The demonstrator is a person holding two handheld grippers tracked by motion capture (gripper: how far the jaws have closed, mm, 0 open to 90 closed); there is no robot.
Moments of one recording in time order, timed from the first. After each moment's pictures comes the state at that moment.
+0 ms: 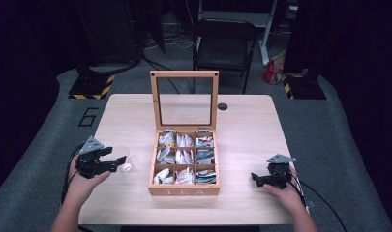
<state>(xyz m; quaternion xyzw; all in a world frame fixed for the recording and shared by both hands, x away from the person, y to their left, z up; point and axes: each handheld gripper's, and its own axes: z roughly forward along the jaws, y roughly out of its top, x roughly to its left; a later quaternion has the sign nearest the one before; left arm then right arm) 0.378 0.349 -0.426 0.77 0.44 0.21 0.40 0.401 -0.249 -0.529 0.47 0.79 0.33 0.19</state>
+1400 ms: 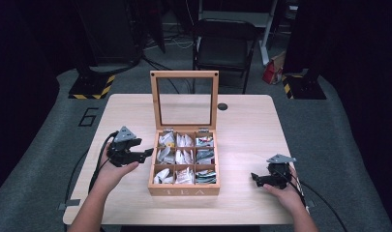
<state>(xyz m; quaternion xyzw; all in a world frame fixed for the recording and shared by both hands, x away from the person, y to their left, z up) 0.407 0.269 -0.407 0.81 0.38 0.19 0.40 0.401 -0.249 -0.529 0.47 0.79 0.33 0.19</state>
